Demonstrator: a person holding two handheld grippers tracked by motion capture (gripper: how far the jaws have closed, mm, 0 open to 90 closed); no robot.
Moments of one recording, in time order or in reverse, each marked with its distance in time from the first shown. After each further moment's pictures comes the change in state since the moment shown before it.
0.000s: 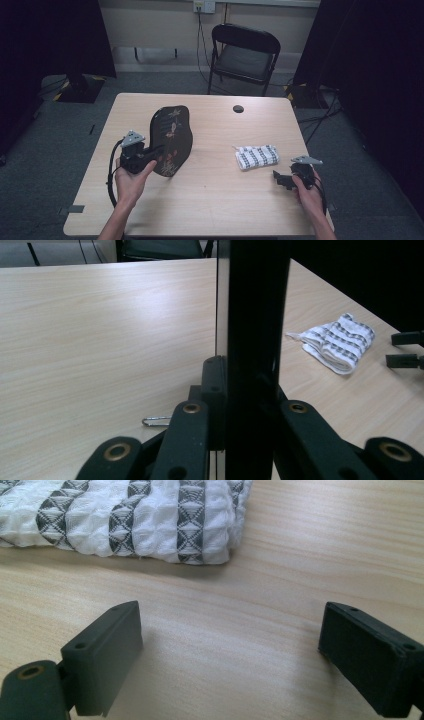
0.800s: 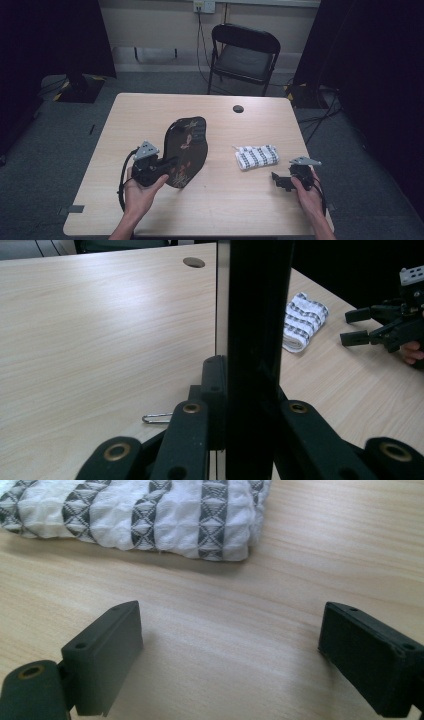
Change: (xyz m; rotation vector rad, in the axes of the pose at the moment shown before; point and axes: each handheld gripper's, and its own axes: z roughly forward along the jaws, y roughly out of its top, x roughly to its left) left arm -0.044 -0.011 0.002 0.029 -0.085 0.060; right arm 0.005 -0.001 -0.002 -0.001 0.032 -0.029
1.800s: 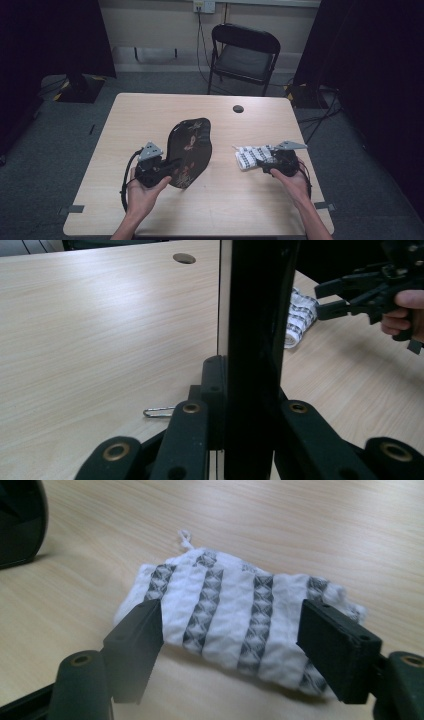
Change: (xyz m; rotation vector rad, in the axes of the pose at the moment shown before) left arm -0.003 -0.001 0.005 0.016 -0.027 0.021; right arm 0.035 0.063 0.007 -0.067 0.163 -0.090
